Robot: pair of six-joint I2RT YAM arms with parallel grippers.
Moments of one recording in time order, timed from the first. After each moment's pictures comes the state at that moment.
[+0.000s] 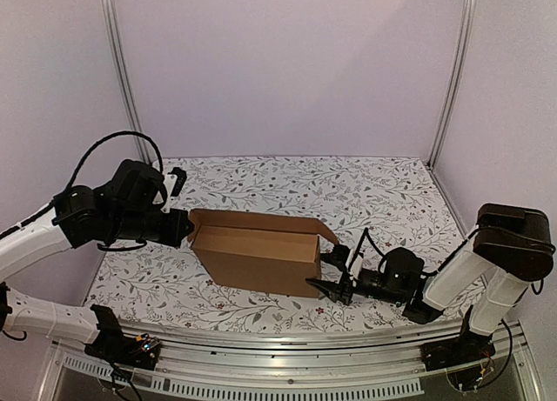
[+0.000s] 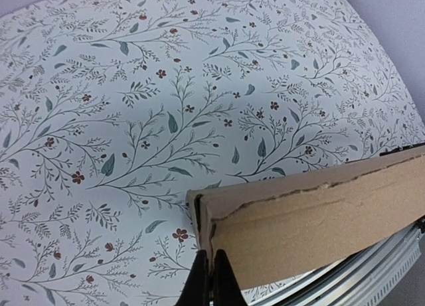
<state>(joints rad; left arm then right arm) -0.85 1.00 0.97 -0.77 -0.21 -0.50 1.03 1.70 0.30 1.32 -0.11 -0.16</state>
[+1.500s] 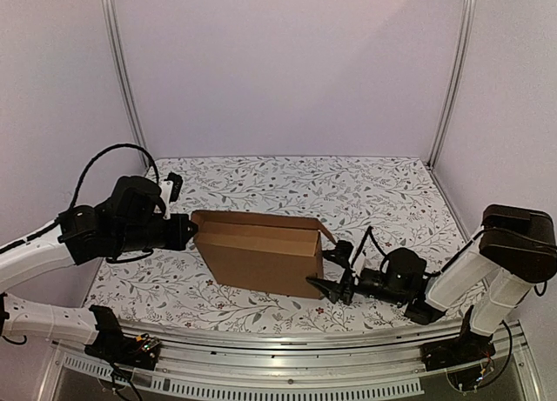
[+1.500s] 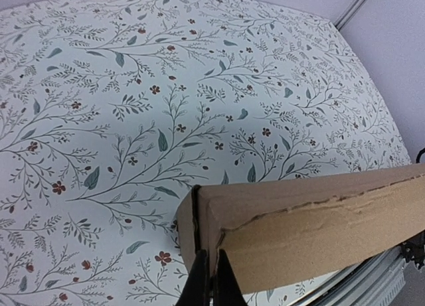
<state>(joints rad) -0.85 0.94 0.80 -0.55 -0.23 -0.59 1.04 1.68 0.29 1.31 -0.07 -0.10</state>
